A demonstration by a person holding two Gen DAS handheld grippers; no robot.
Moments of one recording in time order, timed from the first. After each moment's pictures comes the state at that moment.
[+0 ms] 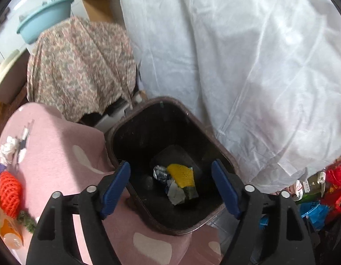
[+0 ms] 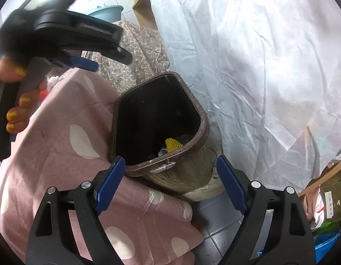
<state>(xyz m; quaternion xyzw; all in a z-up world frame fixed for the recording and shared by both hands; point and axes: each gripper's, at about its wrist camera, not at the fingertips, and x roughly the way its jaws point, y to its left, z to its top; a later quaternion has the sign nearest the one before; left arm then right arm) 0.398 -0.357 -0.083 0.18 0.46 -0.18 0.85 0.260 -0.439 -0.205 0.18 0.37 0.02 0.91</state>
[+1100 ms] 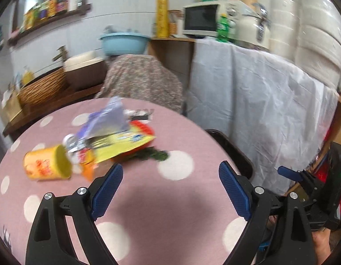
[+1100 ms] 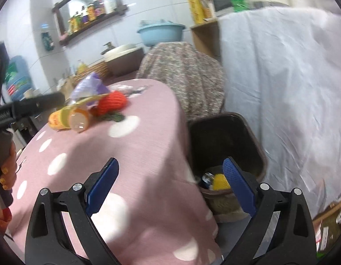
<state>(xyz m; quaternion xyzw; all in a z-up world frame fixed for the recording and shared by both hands) 0.251 -0.107 0.011 0.04 0.31 -0.13 0.94 0.238 -0.311 -0.084 0.10 0.30 0.15 0.94</state>
